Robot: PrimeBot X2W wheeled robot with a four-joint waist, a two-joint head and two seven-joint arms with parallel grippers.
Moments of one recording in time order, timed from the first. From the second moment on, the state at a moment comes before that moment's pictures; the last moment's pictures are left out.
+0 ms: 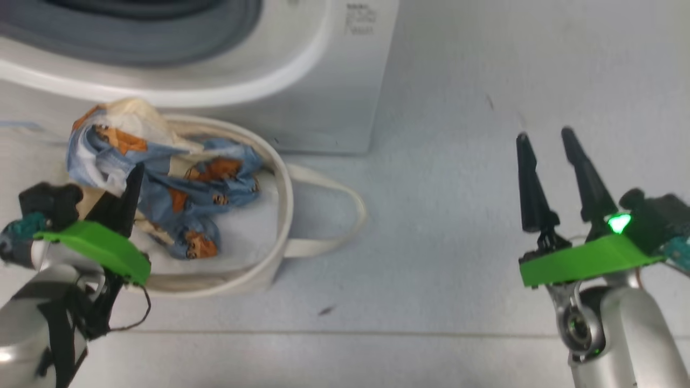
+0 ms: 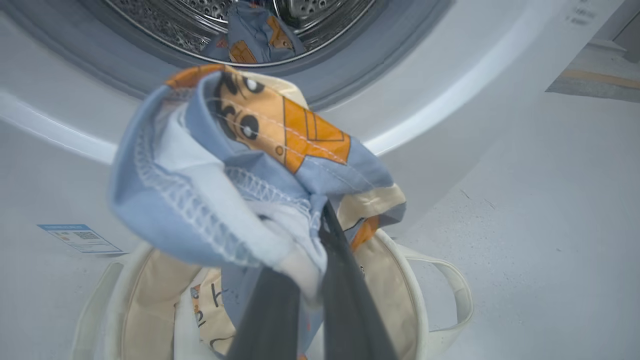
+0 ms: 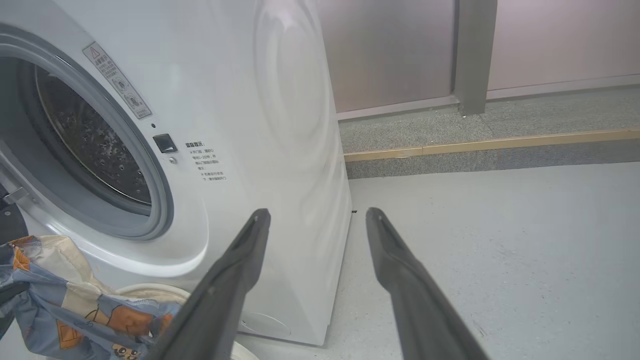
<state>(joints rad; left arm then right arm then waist) -0.77 0.53 -0.80 0.62 -0.98 -0.13 -0.25 -0.29 -0.05 0.04 -0.03 0.26 0.13 -0.10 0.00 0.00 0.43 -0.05</state>
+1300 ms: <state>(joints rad) -0.25 0.52 -0.53 0.19 -0.80 0.12 -0.24 -0.11 -0.05 0.09 0.07 0.33 0.13 -0.08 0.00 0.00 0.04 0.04</state>
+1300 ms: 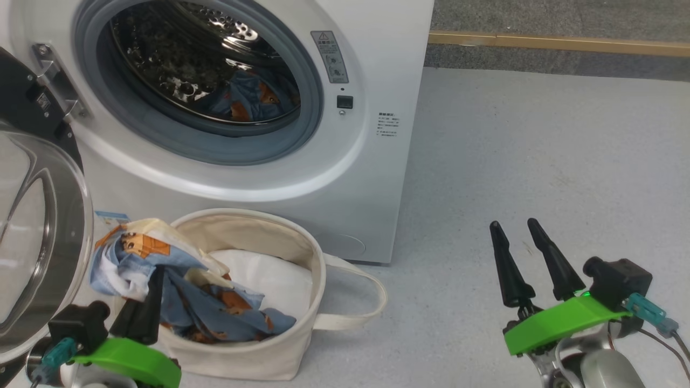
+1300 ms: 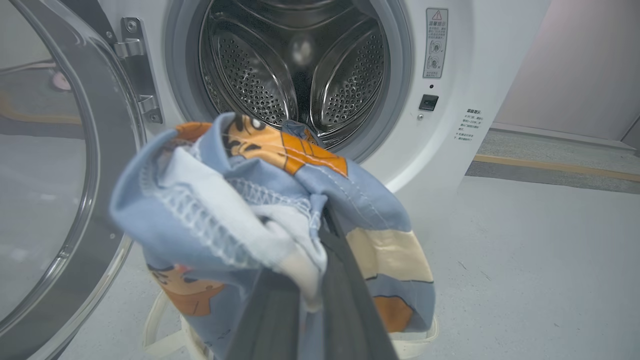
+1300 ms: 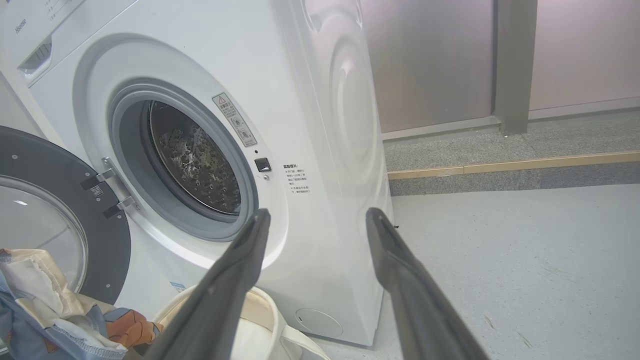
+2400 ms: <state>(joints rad) -0.75 0.52 -0.52 0.56 -0.83 -0.10 -0.18 -0.21 -0.05 0.09 0.00 0.33 0.13 -0.12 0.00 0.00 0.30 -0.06</state>
